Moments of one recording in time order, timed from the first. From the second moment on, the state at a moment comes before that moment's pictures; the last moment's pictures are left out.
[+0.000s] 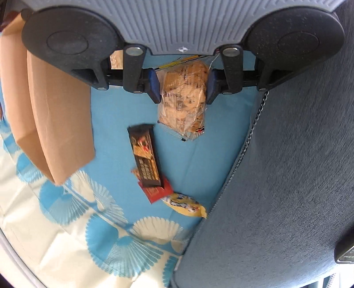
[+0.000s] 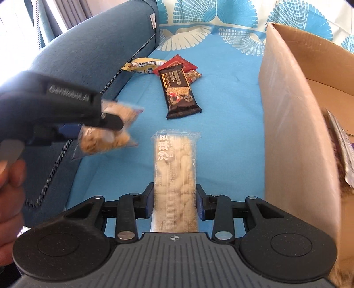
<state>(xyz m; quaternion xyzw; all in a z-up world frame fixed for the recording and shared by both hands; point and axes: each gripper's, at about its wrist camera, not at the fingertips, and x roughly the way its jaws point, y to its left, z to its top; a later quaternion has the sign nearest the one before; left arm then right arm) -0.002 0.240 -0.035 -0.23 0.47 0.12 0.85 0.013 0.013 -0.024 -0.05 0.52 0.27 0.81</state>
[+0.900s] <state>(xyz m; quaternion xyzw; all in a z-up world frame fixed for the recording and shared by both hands) 0.011 0.226 -0.072 -0.19 0.55 0.12 0.80 0.008 0.017 -0.039 -0.10 0.52 0.28 0.80</state>
